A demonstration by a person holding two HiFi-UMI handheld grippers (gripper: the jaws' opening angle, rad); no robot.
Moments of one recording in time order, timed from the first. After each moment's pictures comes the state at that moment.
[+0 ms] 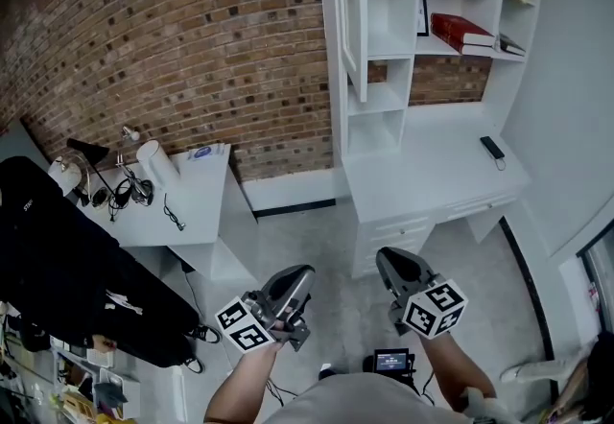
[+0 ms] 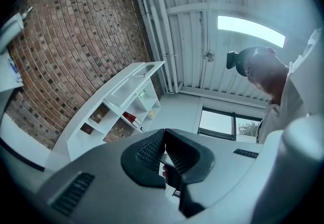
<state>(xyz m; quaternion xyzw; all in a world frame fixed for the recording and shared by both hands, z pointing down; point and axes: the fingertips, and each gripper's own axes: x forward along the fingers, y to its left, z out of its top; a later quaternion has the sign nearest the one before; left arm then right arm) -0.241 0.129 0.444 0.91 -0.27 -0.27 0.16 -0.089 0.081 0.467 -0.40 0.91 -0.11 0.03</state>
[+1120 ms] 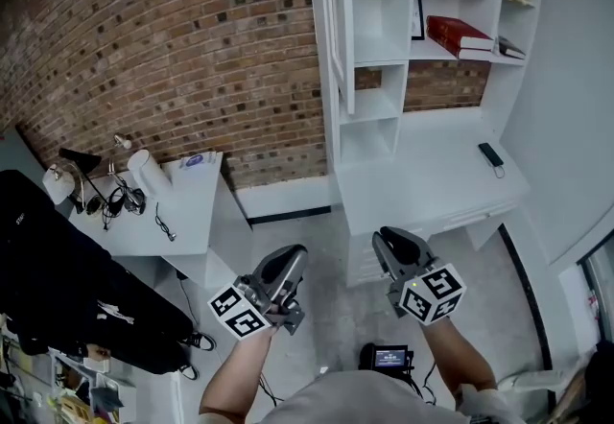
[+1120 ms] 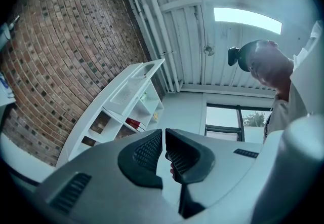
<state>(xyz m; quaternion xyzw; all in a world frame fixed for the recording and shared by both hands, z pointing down) -0.217 0.049 0.417 0.91 -0.30 -0.26 0.11 -0.059 0.003 0.433 -0.41 0.91 -0.04 0.03</state>
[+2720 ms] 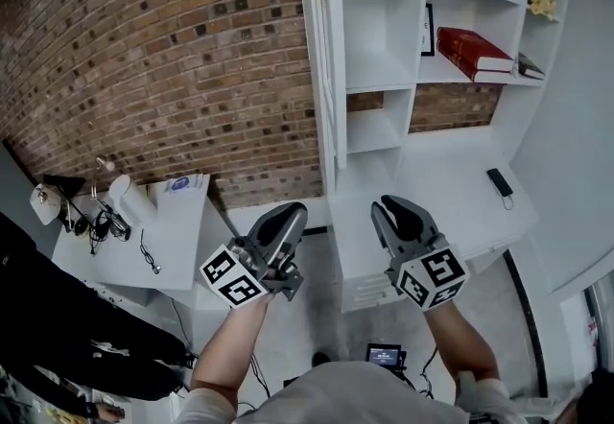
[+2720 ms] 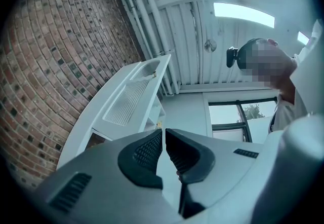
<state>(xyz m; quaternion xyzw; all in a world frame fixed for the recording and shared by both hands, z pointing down) -0.187 -0.169 0.333 0.92 -0.28 -0.27 0.04 -0.044 -0.197 0.350 -0.42 0.90 0.05 0.04</state>
